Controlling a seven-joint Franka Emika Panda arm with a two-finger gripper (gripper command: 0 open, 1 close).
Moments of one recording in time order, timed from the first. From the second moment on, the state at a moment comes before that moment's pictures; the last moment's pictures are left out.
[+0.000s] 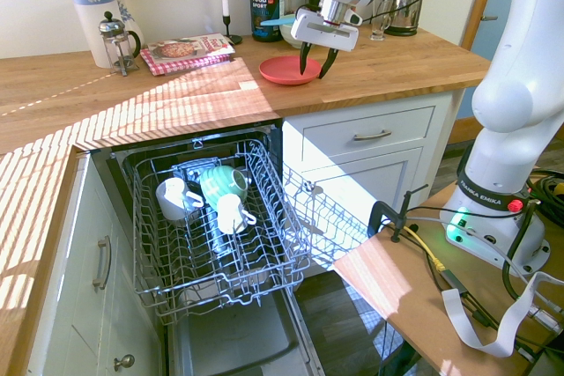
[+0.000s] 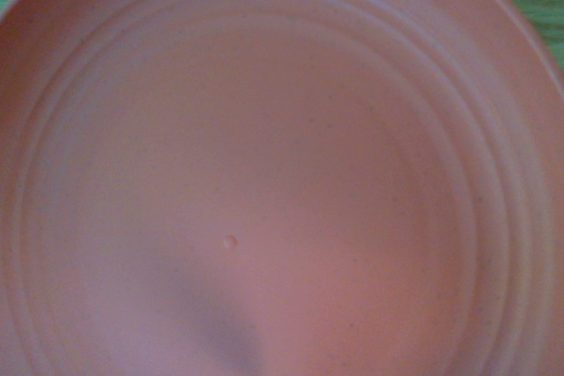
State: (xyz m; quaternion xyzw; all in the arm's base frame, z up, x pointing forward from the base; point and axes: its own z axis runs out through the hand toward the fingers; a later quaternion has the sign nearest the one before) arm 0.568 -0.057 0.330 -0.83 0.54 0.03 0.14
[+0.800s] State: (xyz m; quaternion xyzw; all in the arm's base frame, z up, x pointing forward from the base) arm 0.570 -0.044 0.324 -0.83 0.54 0.04 0.15
